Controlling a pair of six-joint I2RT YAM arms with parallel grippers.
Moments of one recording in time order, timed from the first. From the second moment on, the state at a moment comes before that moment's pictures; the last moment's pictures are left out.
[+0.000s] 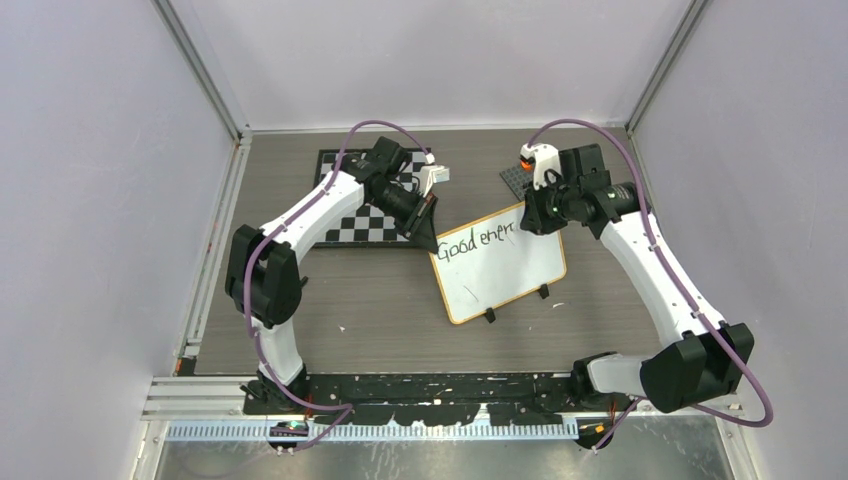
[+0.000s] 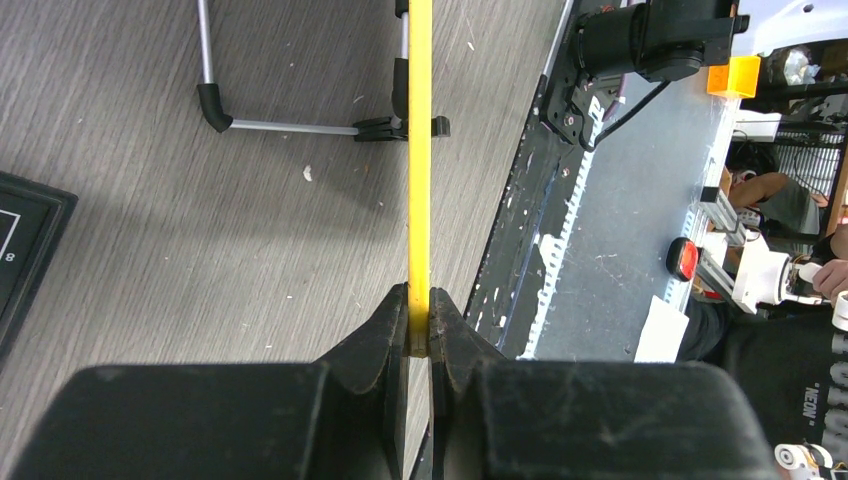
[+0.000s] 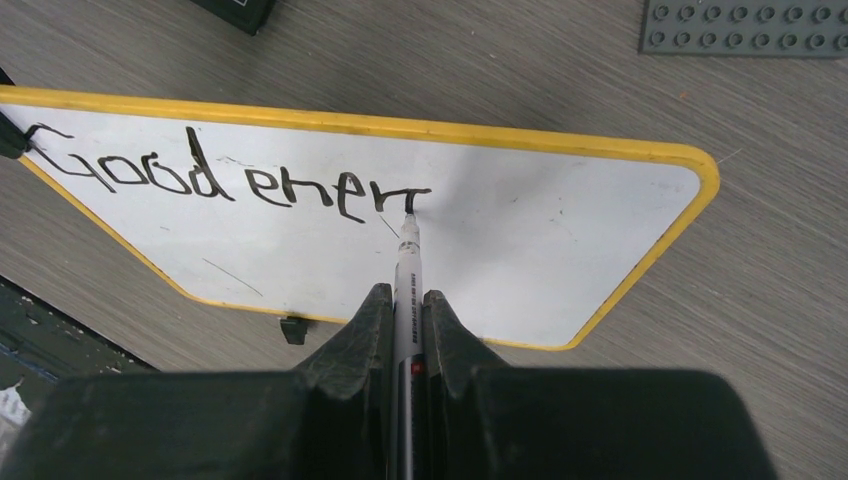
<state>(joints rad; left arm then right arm) -0.53 1.84 1.61 -0.92 0.90 0.17 0.26 1.29 1.28 -0.84 -0.25 -0.13</state>
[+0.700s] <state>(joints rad) -0.53 1.84 1.61 -0.92 0.90 0.17 0.25 1.29 1.31 -0.85 -0.20 -0.14</state>
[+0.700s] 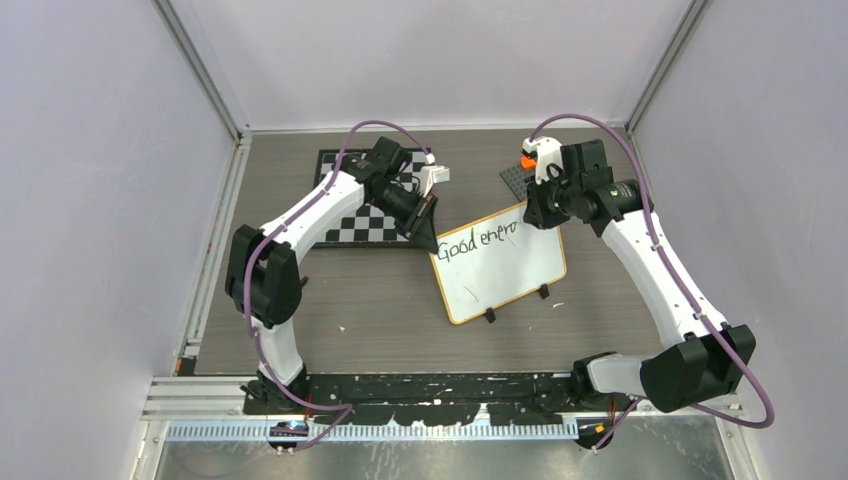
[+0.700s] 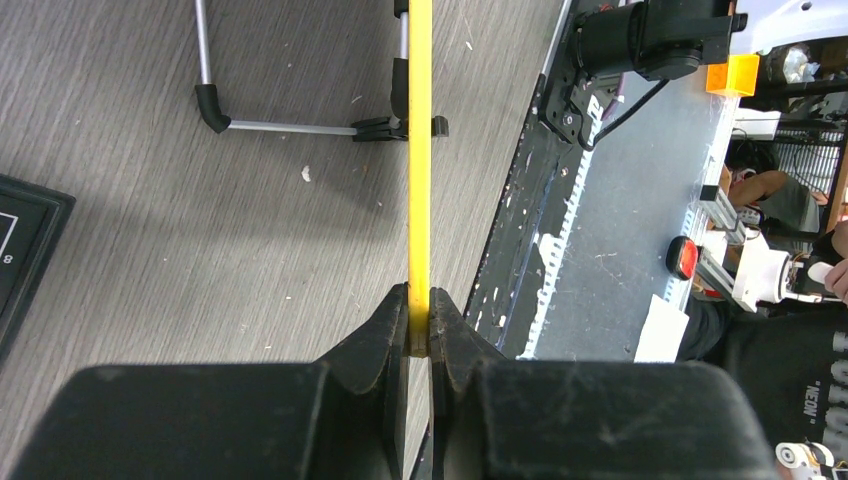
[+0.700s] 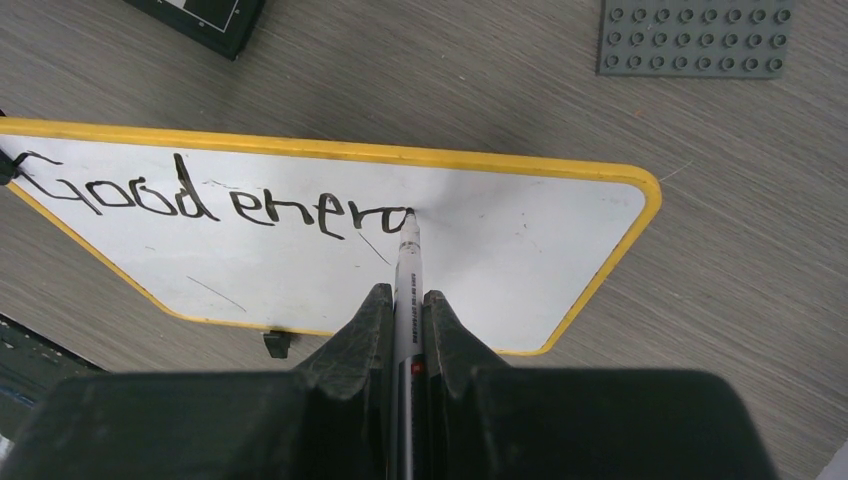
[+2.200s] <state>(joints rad) -0.53 1.84 1.61 -0.92 0.90 0.18 0.22 1.27 1.28 -0.87 -0.27 -0.13</state>
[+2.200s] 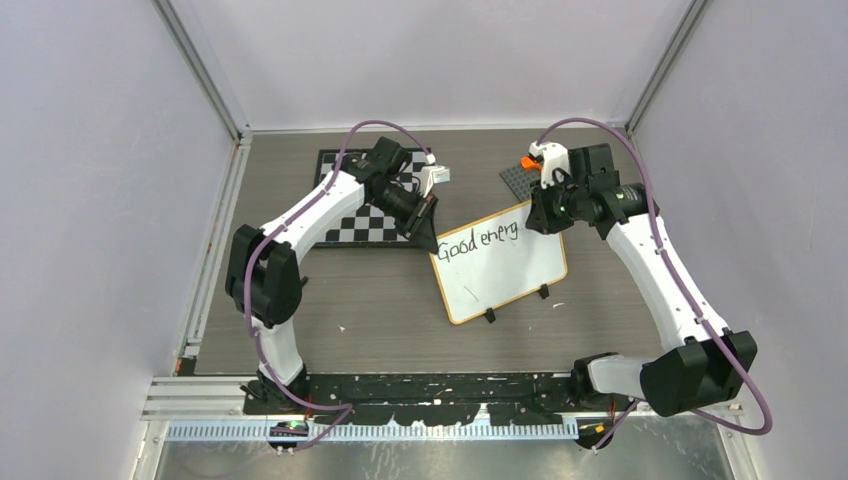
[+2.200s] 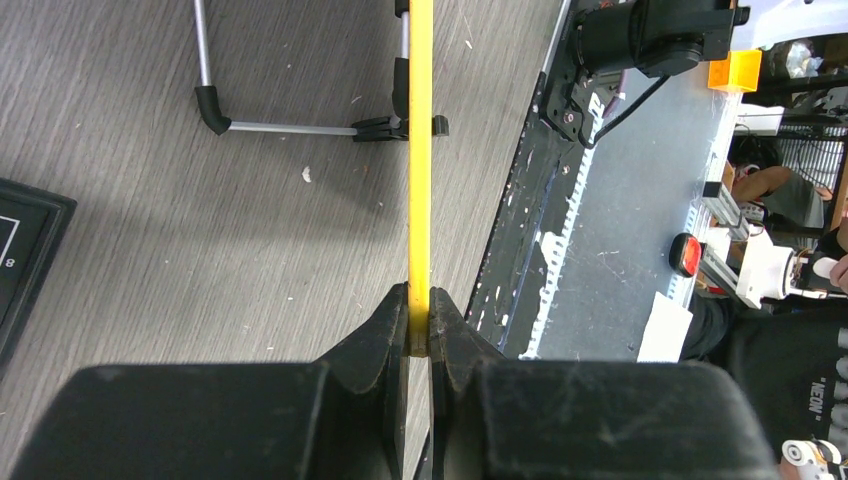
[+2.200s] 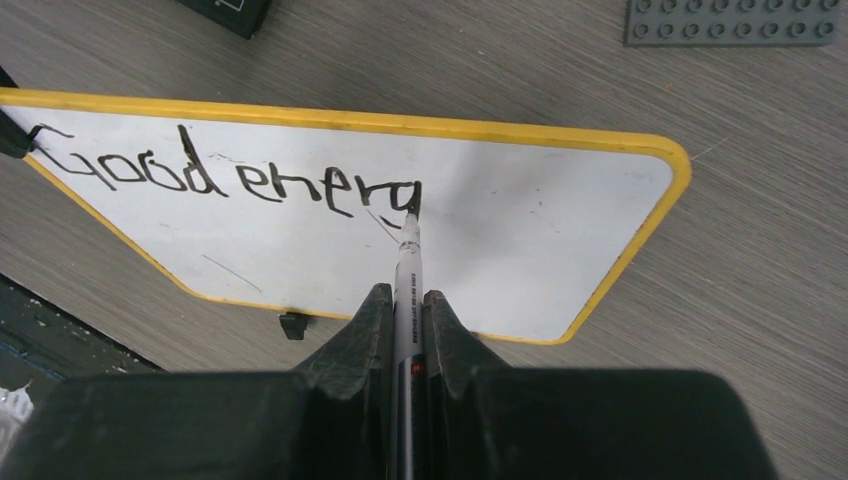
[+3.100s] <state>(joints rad) -0.53 1.84 1.61 -0.92 0.90 0.18 0.20 1.29 1.30 -0.84 -0.22 -0.13</state>
